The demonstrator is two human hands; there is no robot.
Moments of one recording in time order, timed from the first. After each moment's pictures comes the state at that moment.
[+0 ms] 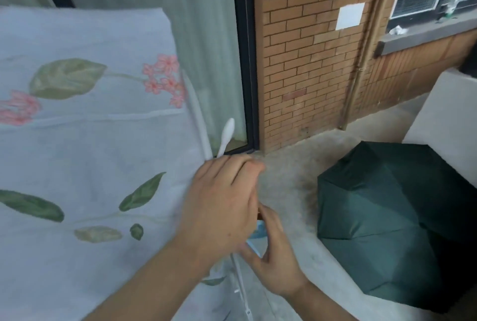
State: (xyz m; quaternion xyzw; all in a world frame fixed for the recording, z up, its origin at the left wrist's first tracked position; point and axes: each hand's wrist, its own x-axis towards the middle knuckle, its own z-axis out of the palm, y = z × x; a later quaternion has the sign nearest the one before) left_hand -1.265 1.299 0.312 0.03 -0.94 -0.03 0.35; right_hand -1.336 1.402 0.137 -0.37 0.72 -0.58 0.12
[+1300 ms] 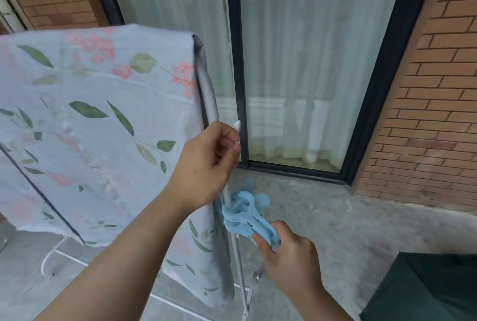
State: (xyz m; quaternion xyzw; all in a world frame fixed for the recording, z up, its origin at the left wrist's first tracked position) left_hand -1.285 1.364 0.354 0.37 -0.79 -0.24 0.43; right_hand -1.436 1.456 0.173 -0.61 0.69 -0.39 -0.03
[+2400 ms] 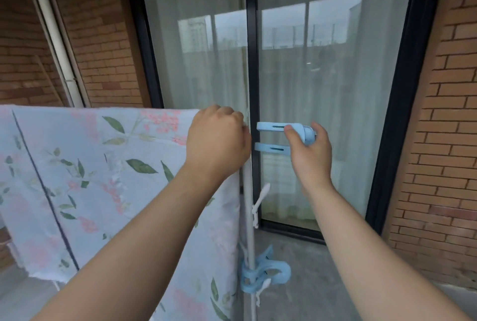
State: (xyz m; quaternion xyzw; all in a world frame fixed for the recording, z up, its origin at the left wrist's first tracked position) left_hand -1.269 1.326 0.480 0.42 -0.77 0.31 0.38; right_hand -1.446 1.328 0.422 -0.40 0.55 -0.71 0.16
